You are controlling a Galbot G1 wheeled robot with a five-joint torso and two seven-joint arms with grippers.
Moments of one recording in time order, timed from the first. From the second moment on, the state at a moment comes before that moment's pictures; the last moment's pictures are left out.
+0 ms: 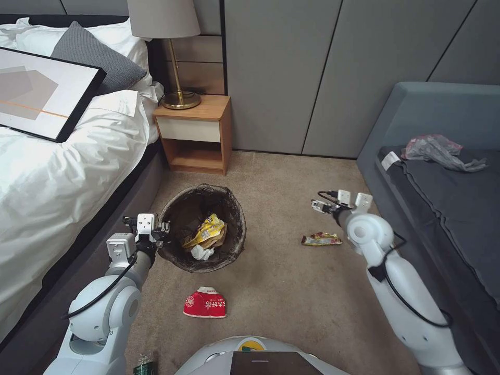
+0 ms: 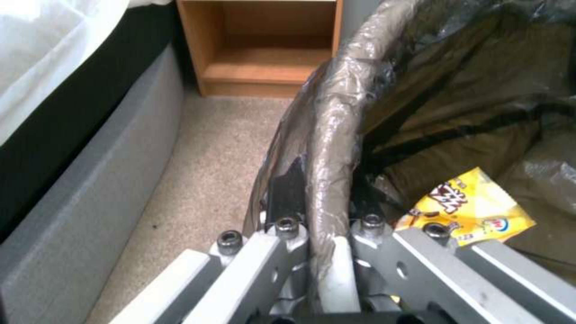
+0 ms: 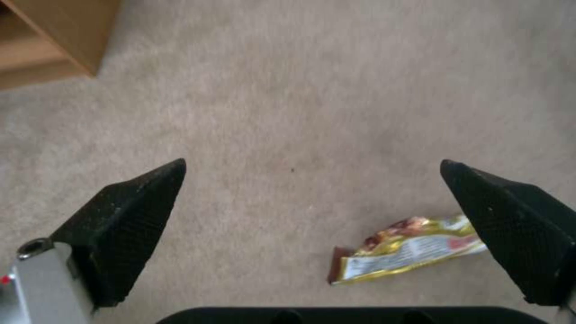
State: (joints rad) left arm 1.51 -1.35 -0.66 -2.39 -0.32 0.74 -0.09; right arm -0.95 1.11 0.42 1.77 1.00 -0.75 0.57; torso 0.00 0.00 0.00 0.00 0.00
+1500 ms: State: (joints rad) left arm 1.52 -1.35 -0.65 -2.38 -0.30 0.74 -0.08; right arm -0.78 1.35 0.58 1.07 0.94 -0.55 0.60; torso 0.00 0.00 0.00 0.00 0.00
